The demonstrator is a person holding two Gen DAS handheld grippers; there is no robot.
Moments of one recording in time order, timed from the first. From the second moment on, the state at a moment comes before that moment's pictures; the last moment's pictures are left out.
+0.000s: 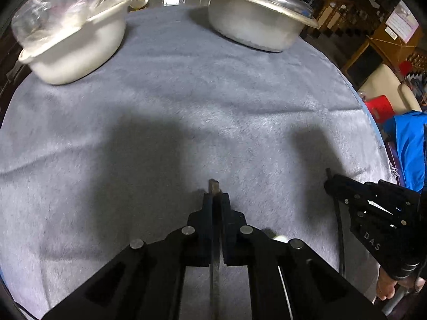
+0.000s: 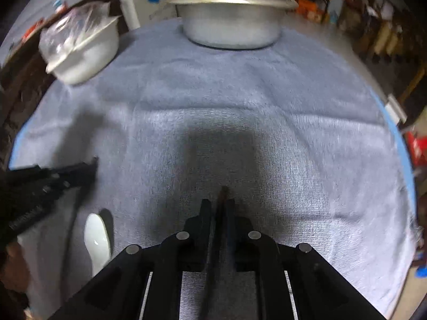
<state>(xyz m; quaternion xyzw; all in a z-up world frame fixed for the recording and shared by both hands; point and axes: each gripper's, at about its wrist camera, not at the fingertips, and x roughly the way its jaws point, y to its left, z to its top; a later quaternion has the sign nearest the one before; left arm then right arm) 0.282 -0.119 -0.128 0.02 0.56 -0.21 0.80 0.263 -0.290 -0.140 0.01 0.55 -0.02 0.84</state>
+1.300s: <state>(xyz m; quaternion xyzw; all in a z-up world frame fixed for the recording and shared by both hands) 0.023 0.011 0.061 -0.09 0.26 -0.14 0.95 -0.006 -0.349 0.014 0.18 0.20 -0.08 0.96</state>
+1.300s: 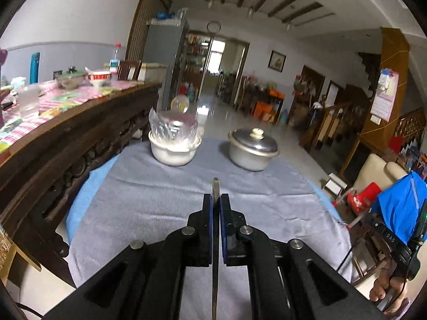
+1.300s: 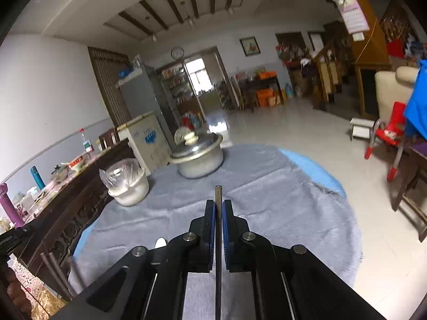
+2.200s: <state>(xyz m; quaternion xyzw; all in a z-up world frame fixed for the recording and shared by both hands) -0.085 0.005 0.126 -0.12 0.17 -0.19 0.96 -0.132 -0.297 0.096 0.12 0.08 -0.08 0.99</state>
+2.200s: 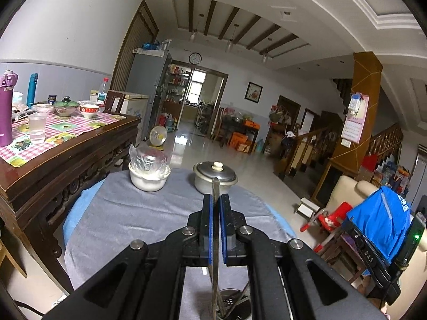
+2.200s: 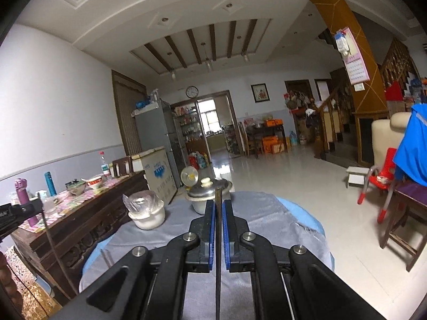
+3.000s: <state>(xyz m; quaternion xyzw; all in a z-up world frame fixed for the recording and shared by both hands) -0.085 -0.012 0.126 -0.15 0.15 -0.16 0.96 -0.159 -0.262 0.120 0.11 0.06 -0.01 0.99</state>
